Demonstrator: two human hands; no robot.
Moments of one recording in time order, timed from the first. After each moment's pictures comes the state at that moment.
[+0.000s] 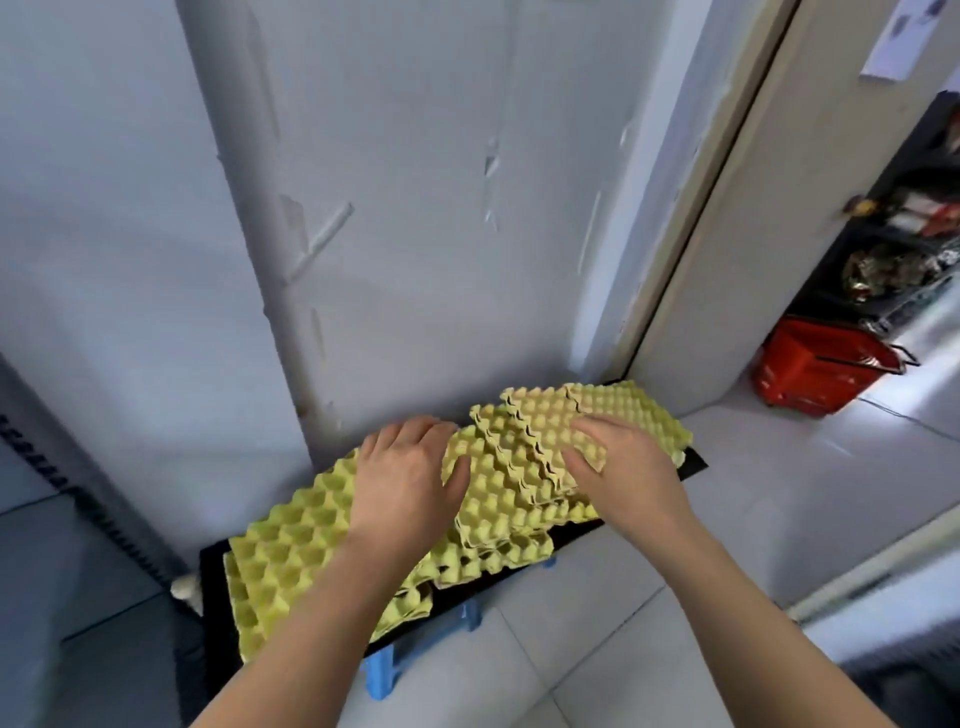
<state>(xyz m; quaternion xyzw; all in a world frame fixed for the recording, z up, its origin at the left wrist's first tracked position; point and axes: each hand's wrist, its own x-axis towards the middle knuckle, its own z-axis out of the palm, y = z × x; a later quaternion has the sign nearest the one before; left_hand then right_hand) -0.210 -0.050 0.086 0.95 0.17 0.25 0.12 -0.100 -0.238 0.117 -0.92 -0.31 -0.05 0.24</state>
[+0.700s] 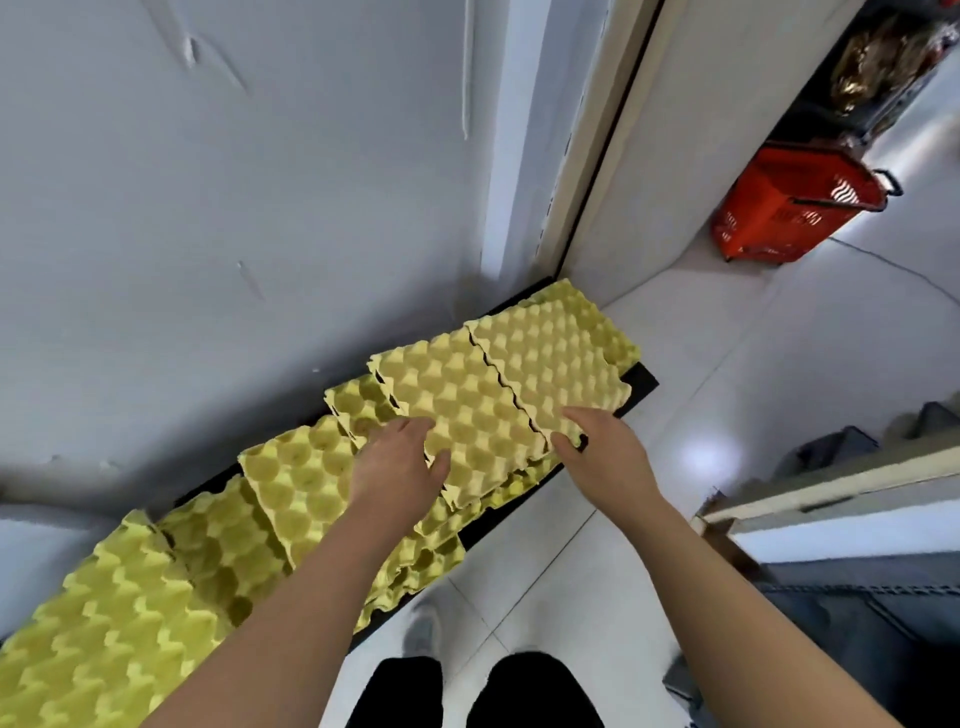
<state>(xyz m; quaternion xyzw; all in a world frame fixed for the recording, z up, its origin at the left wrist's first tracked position) 0.149 -0.090 -0.078 0.95 0.19 -0.09 0.23 0.227 -0.299 -0.062 -0.95 -0.12 0.14 0.24</state>
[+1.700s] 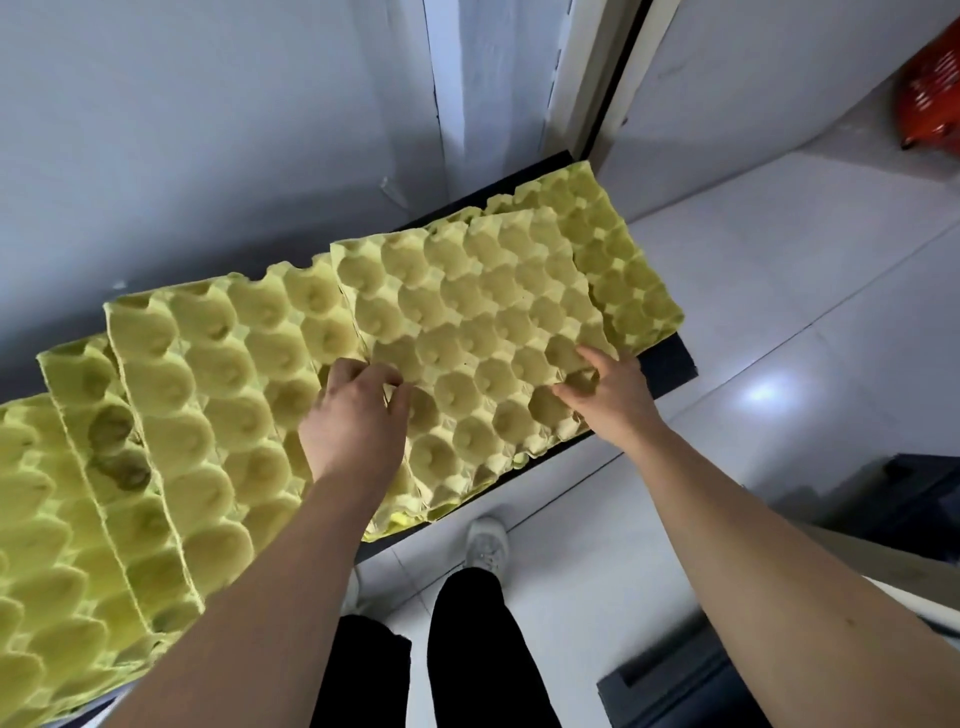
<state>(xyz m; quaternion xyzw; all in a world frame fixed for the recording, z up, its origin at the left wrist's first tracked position) 0.374 -0.202 -0.279 0.88 0.43 -0.08 0.19 0.530 -0.408 -0.357 -0.91 -0.08 0.35 0.20</state>
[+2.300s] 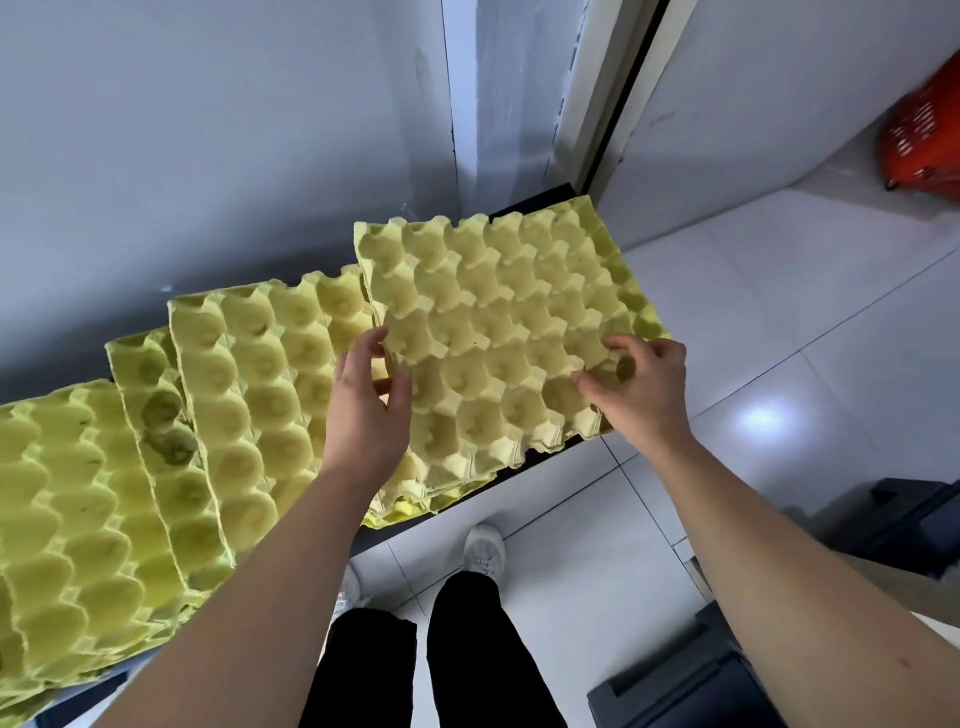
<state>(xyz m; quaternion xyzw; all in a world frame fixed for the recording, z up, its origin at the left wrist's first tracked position) 0.361 -0.207 -0.240 0.80 0.40 0.08 0.44 0.527 -0.423 -0.291 -0.92 -0.08 0.19 0.32</state>
